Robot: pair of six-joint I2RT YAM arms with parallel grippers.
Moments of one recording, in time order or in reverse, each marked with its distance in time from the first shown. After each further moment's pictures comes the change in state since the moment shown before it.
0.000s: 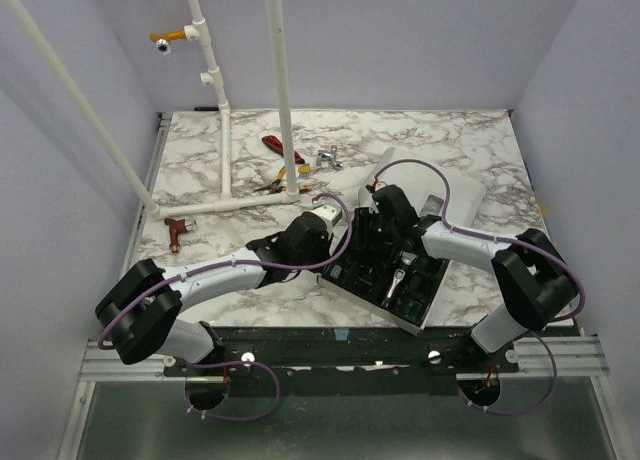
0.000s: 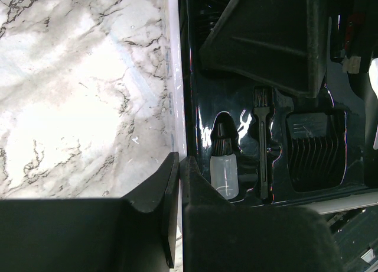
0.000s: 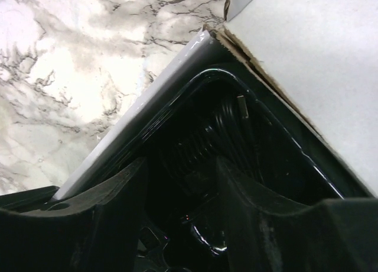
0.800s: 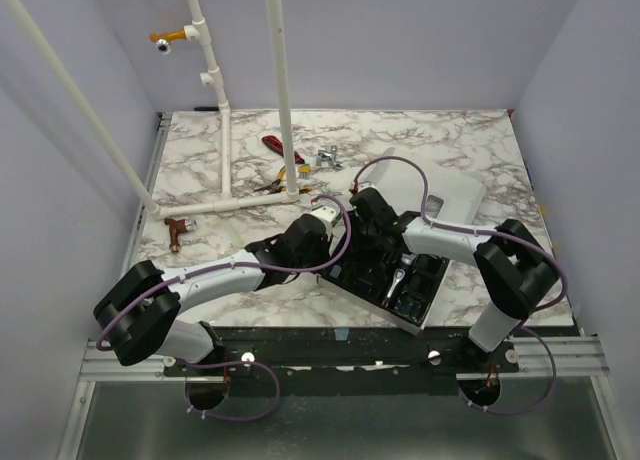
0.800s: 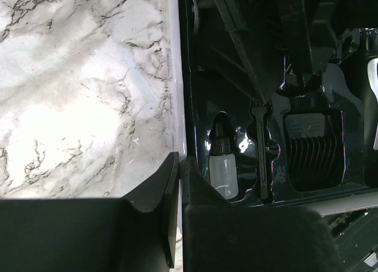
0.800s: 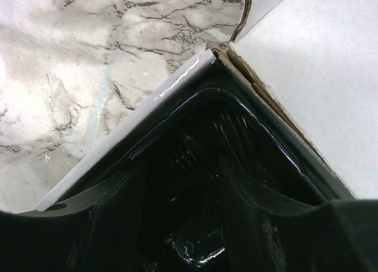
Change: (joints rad) left arm -0.008 -0.013 -0.021 0.026 -0.019 0.000; right arm 0.099 0.109 0.122 -0.124 0.255 -0.105
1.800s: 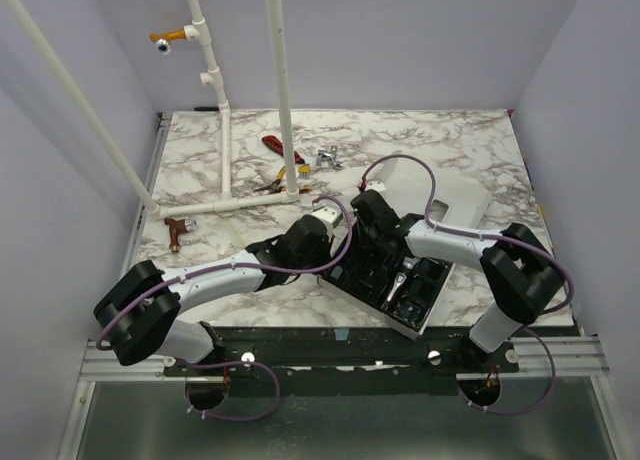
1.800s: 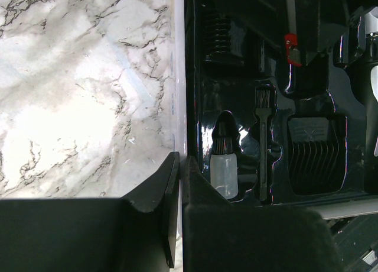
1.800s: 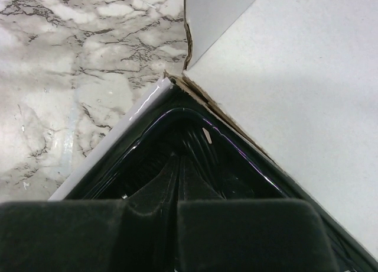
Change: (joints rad) left arm -0.009 0.000 0.000 -0.001 -0.002 0.000; right arm 0.015 -0.036 -0.021 0.005 0.169 0.055
